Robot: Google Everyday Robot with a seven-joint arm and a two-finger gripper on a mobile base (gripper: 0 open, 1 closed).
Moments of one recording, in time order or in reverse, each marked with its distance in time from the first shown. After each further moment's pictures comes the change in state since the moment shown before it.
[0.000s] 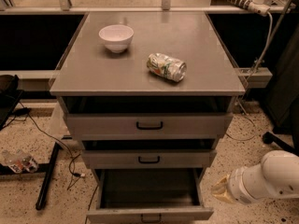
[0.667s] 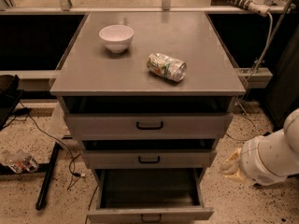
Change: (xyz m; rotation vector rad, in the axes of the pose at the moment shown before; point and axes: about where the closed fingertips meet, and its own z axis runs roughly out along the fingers) arm -0.080 0.009 -0.149 0.077 0.094 -0.145
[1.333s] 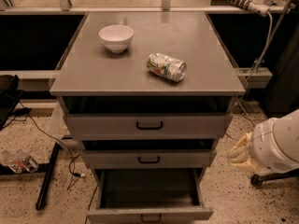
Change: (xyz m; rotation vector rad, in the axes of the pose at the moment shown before) arm -0.024 -0.009 -0.059 0.027 -0.004 -0.063
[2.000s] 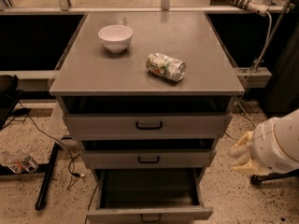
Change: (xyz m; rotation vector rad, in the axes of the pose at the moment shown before) arm -0.001 0.000 -0.002 -0.010 0.000 0.004
